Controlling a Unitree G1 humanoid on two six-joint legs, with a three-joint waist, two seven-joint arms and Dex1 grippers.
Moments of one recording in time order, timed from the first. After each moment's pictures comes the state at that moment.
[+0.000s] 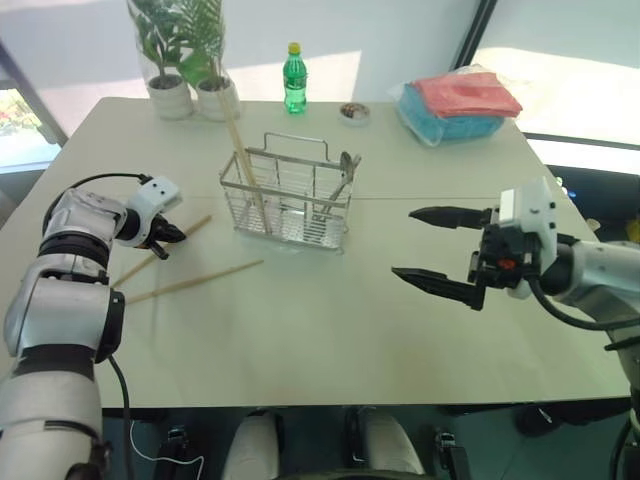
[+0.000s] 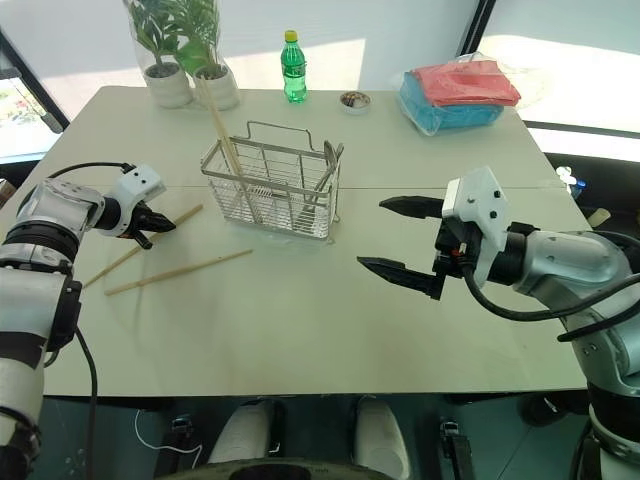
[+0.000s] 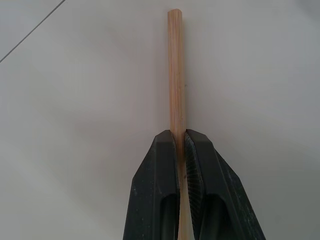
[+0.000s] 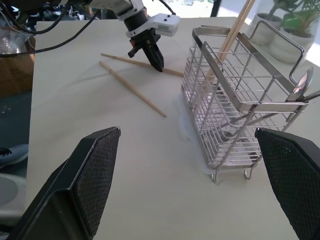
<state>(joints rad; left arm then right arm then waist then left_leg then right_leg) -1.12 0.72 -0.22 1.31 0.23 0.19 -1.02 -0.25 -0.87 -0.25 -0.60 0.76 0.69 0.88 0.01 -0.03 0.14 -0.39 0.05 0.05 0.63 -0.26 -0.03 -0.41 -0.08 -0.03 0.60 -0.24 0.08</state>
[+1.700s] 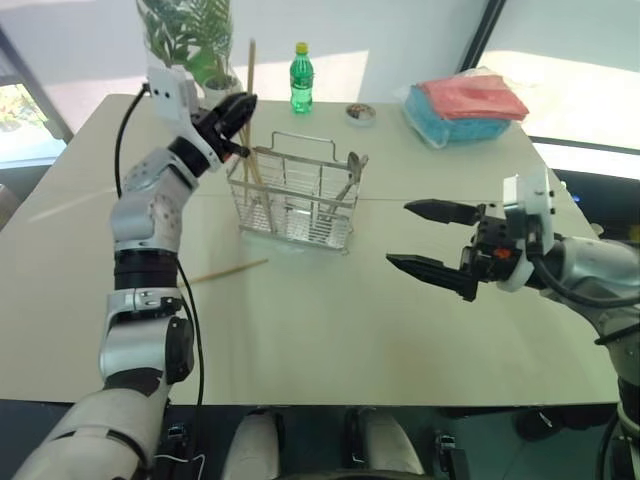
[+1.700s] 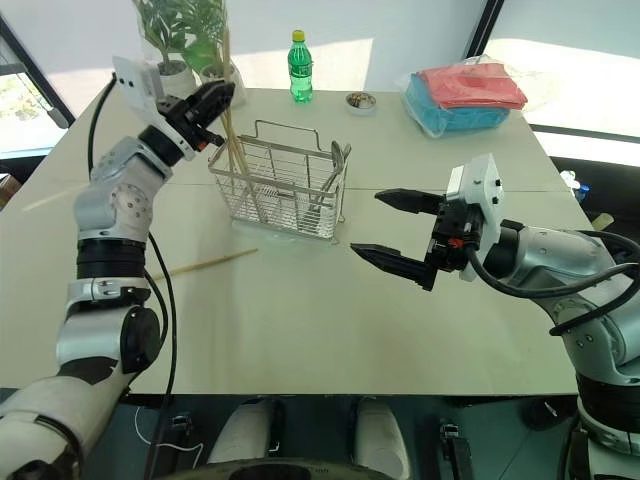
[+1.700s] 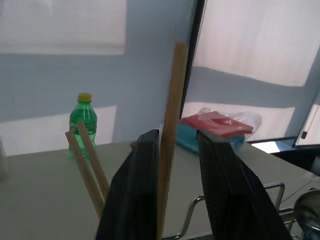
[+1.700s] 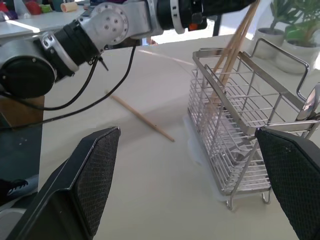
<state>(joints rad) -0.91 0.34 0.24 0.41 -0.43 0.32 -0.61 -0.30 -0.83 -0.23 -0.55 0.88 0.70 0.81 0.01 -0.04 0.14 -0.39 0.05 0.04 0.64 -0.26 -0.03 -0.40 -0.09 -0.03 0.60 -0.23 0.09</state>
